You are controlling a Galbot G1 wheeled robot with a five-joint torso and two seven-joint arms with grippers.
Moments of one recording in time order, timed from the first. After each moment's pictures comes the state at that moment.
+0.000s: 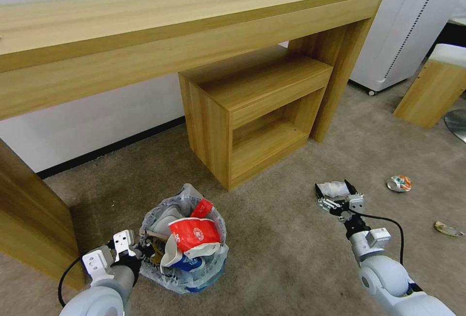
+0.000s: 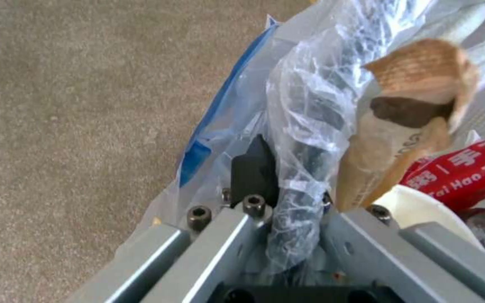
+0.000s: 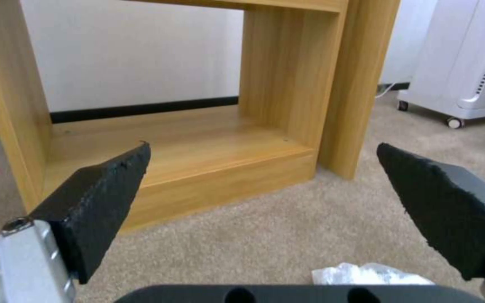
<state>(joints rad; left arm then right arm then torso) 1.65 -1.44 -0.67 -2.24 -0.68 0.69 -0.31 -1.32 0.91 0.31 1.62 0.51 0.35 0.12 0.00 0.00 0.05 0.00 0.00</state>
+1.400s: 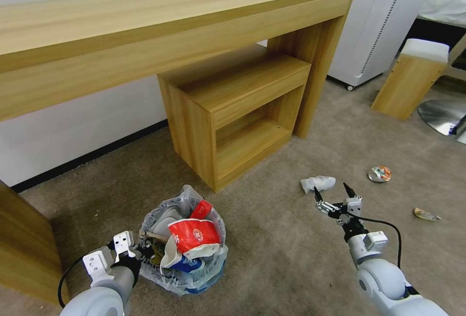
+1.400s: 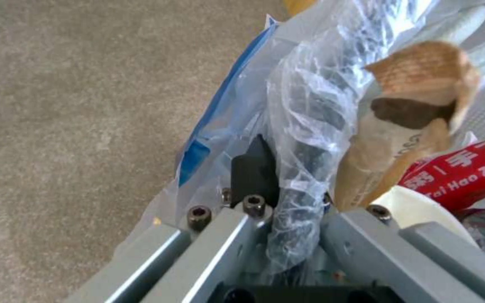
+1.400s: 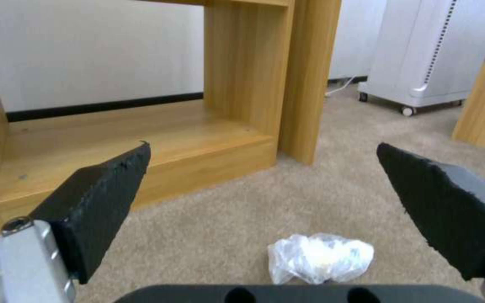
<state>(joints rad) 1.65 -1.45 -0.67 -2.23 -0.67 0.70 -0.30 -1.32 0.94 0.30 1.61 0.50 0.36 0.11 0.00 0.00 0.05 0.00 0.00</state>
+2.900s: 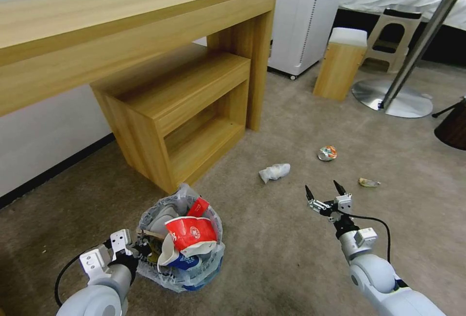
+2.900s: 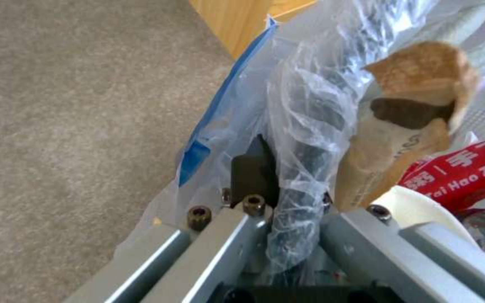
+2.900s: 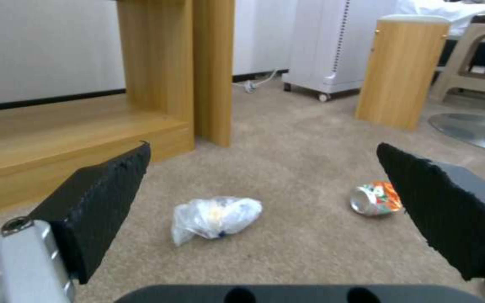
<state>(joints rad) 1.64 -1.45 -0.69 -2.23 -0.67 0.70 -0.30 -1.26 0.94 0.25 1.57 0.49 0.39 0.10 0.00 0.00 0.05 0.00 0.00</state>
